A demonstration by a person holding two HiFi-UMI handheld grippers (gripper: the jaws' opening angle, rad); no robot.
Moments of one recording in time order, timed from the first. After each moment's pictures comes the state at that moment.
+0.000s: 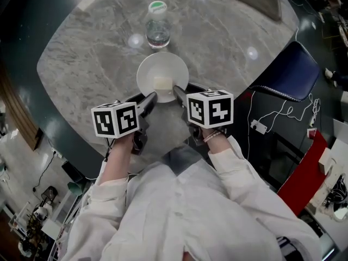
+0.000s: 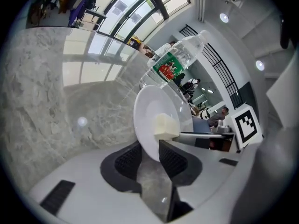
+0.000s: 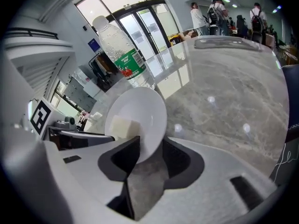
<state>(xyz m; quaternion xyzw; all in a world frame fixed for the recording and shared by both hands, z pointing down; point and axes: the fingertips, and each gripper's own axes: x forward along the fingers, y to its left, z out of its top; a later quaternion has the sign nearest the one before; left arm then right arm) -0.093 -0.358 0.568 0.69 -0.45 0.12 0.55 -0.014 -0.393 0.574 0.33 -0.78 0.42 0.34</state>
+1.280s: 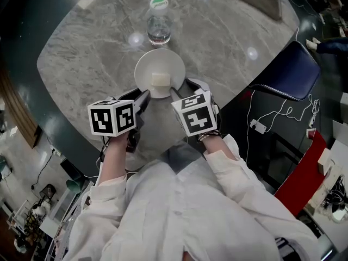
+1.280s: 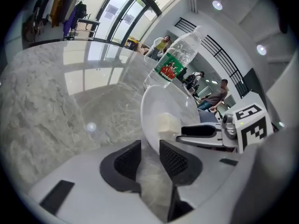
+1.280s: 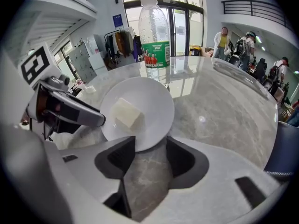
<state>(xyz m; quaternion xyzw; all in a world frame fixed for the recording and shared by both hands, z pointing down) -0.115 -0.349 0.570 0.69 -0.48 0.19 0.52 -0.019 -0.383 0.579 0.32 -0.80 0.24 0.45</state>
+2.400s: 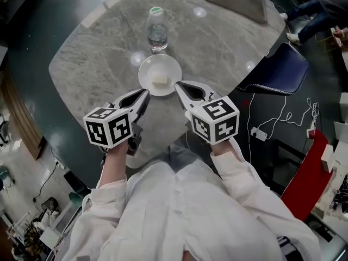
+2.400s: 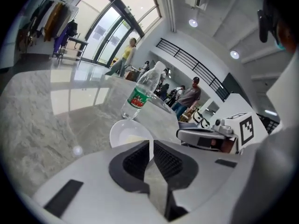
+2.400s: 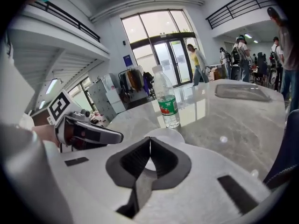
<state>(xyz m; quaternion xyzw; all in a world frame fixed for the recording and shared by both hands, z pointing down) -0.101 -0.338 0.474 0.77 -0.47 0.09 0.42 -0.025 -0.367 0.460 0.30 -0.89 0.24 0.23</state>
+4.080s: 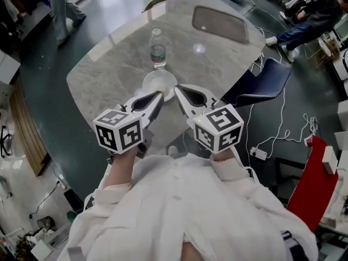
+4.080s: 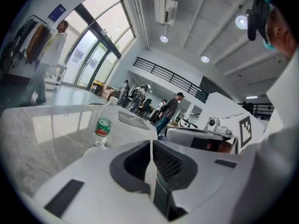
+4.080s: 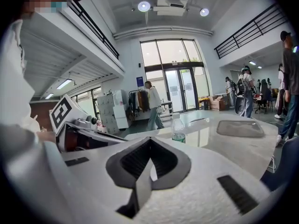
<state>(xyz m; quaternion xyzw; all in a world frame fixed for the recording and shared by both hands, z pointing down) -0.045 -0.288 0.341 0.85 -0.45 0.03 0.28 -0.012 -0.302 0.319 0.30 -0.94 0.12 0.12</state>
